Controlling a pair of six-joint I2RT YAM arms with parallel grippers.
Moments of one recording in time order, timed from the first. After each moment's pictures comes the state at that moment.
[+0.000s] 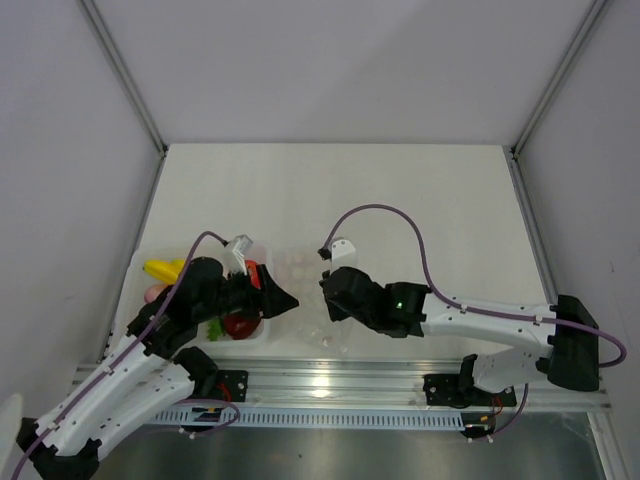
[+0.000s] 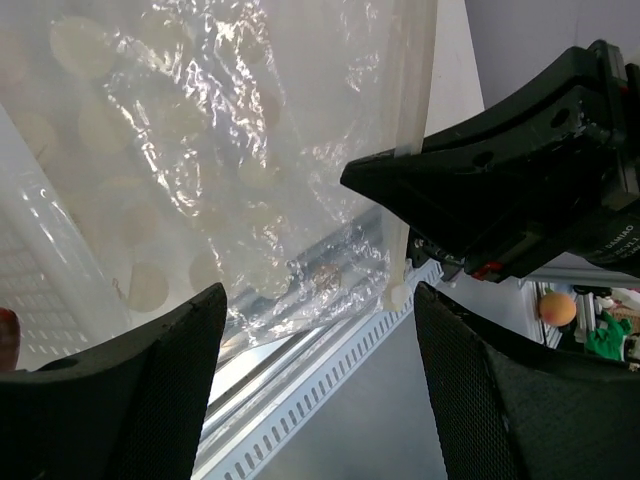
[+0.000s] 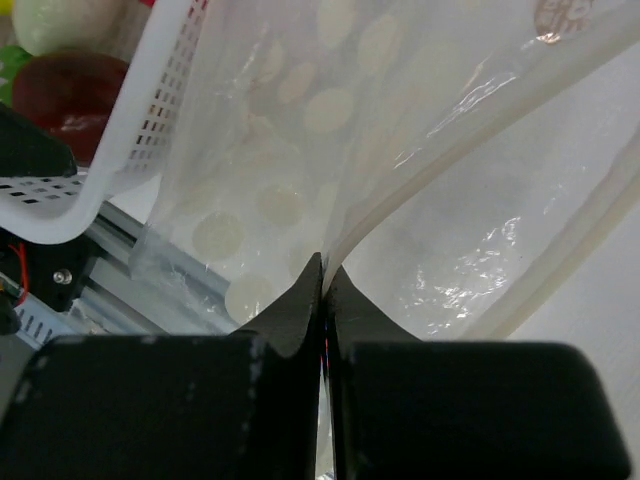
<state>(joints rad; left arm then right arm) -0.67 0.56 0.62 -0.58 0.29 -0.78 1.25 1.33 1.02 -0.44 0.42 0.62</state>
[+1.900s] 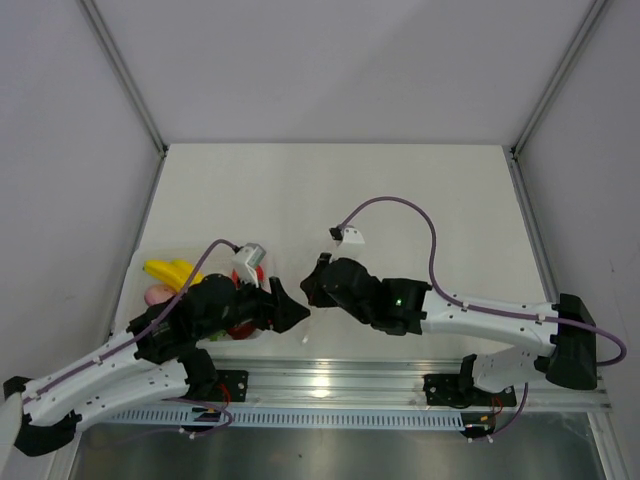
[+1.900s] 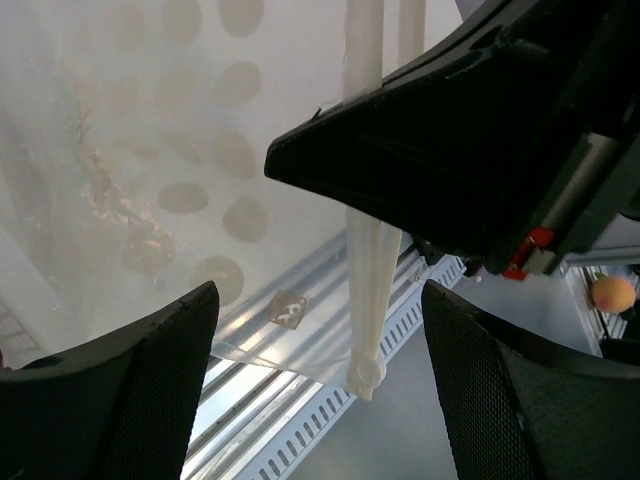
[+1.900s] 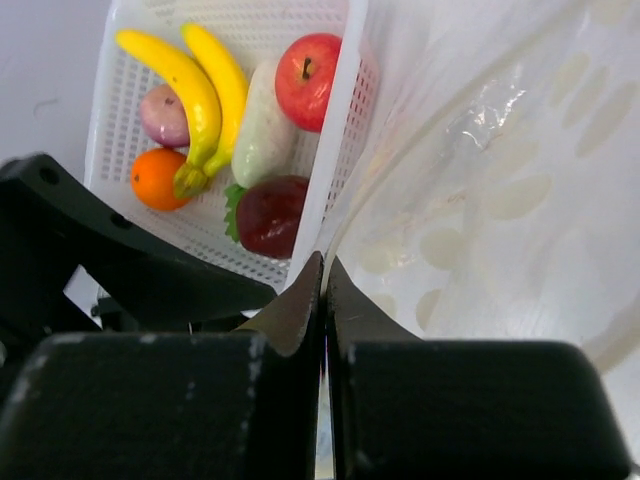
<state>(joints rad) -1.00 0.56 0.69 -0.56 -0.04 -0.76 1.26 1.31 1.07 -0.27 0.44 0.96</state>
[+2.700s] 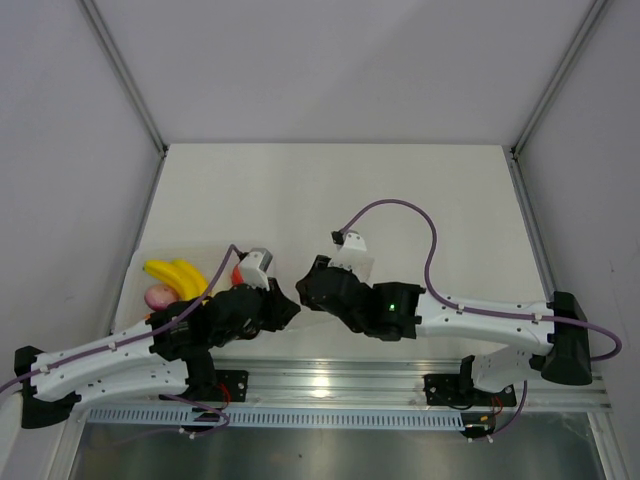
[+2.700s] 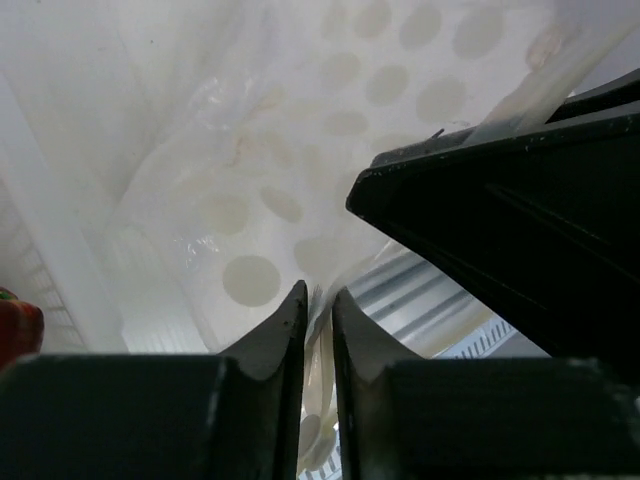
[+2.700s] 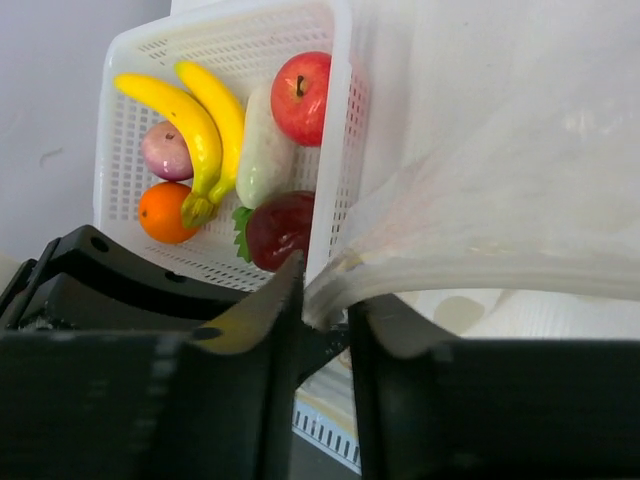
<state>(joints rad) -1.20 0.67 0.69 -0.59 -0.39 -0.89 1.35 1.38 1.17 -0.40 0.62 1.13</state>
